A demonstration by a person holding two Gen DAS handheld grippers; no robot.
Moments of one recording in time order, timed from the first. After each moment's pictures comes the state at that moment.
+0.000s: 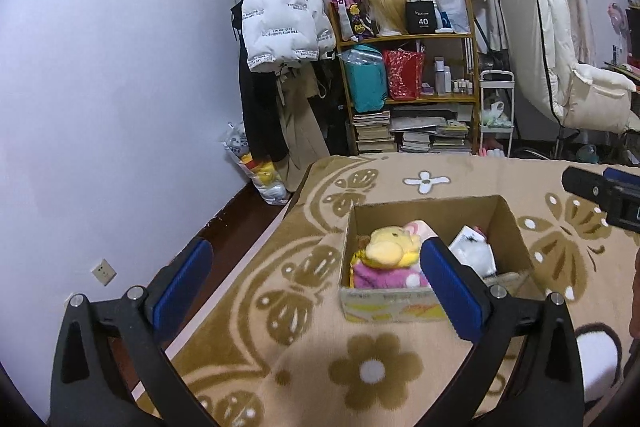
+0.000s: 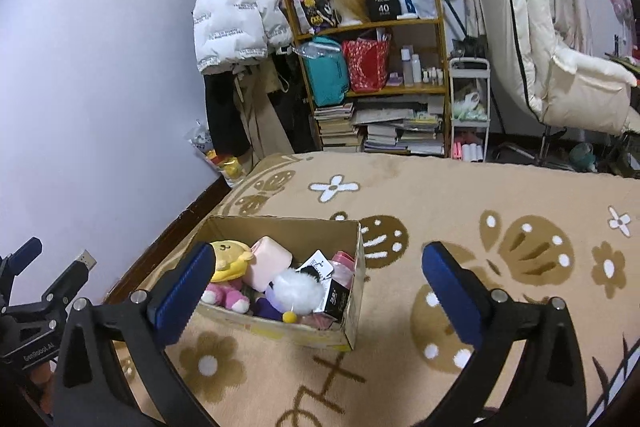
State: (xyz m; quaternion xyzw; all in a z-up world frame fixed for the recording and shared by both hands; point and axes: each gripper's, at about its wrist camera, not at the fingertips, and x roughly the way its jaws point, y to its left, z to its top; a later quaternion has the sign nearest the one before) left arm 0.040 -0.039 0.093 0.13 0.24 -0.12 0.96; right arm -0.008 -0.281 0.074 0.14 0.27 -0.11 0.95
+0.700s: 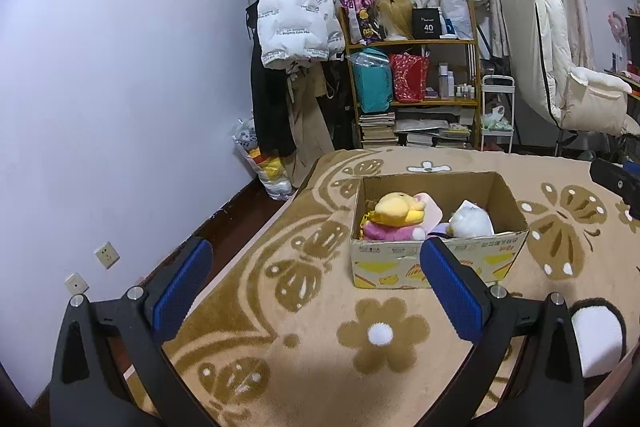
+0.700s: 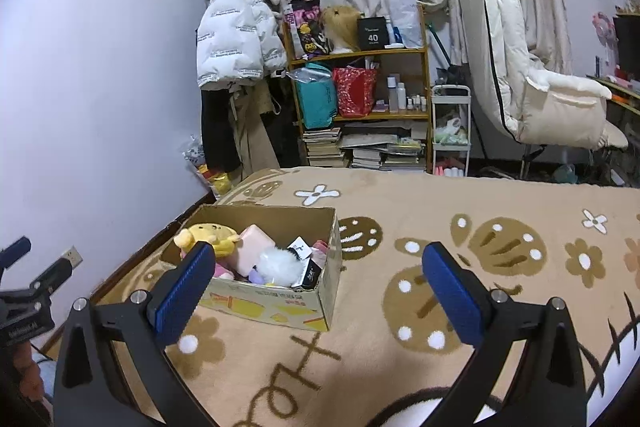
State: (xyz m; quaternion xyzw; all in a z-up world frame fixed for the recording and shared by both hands) left arm 0.000 -0.004 0.061 0.11 0.22 -0.11 0.96; right arm -0.071 -0.265 0.053 0.10 0.22 -0.14 0.96
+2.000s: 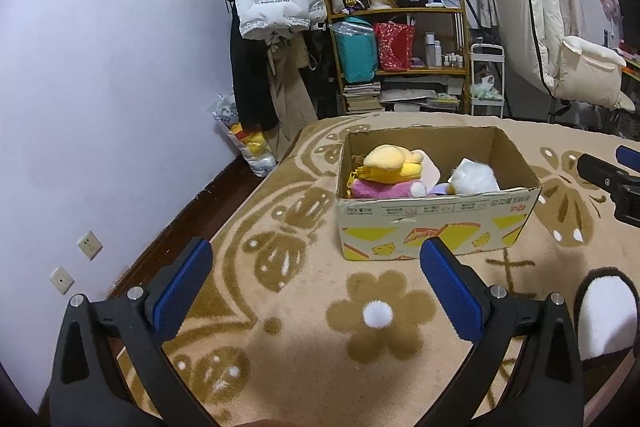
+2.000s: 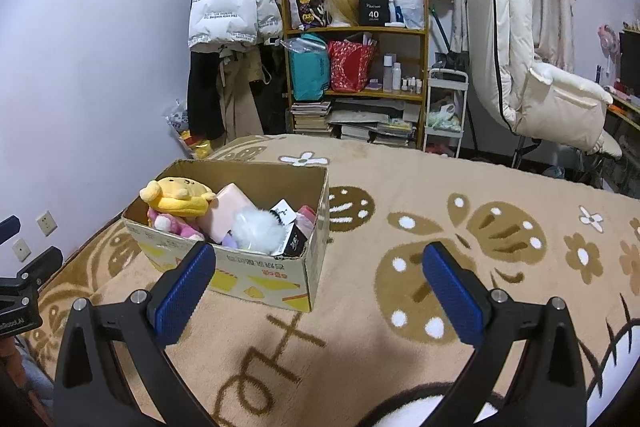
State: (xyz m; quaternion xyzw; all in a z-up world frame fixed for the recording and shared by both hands) left arm 0.023 -0.012 0.010 0.13 0.26 -0.13 0.95; right arm -0.044 -0.261 0.008 0.07 0.26 -0.16 0.95
